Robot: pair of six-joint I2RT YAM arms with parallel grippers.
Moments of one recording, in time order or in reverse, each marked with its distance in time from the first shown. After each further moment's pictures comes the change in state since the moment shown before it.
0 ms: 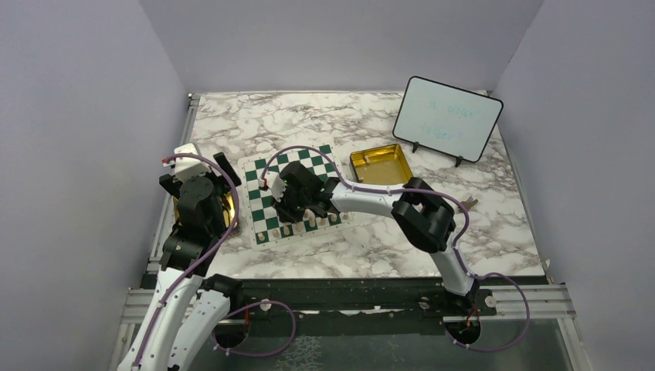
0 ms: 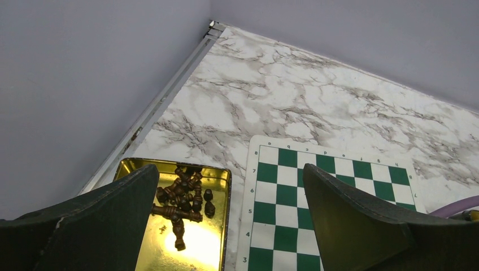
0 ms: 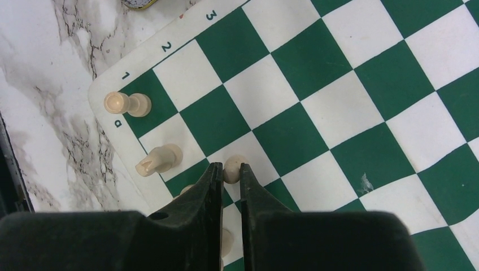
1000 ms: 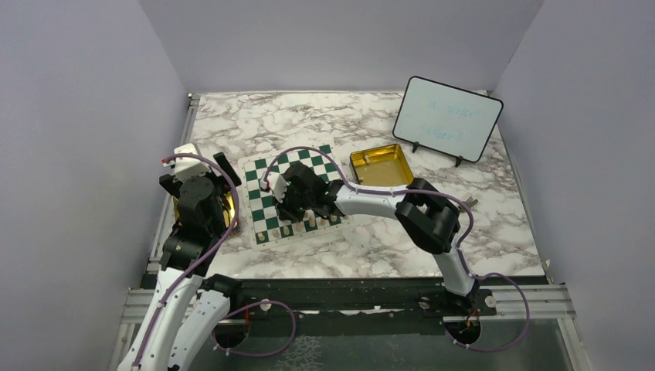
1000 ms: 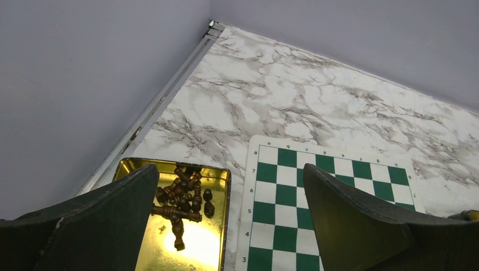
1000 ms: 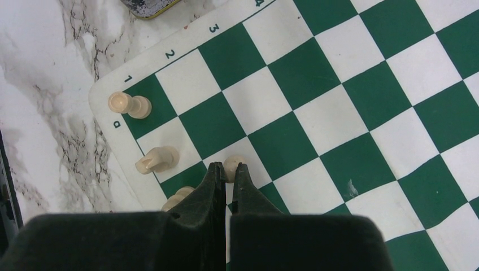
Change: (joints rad) left arm 0.000 0.000 0.000 0.000 0.001 -0.003; right arm 0.000 -0.048 -0.091 0.119 -0.002 -0.056
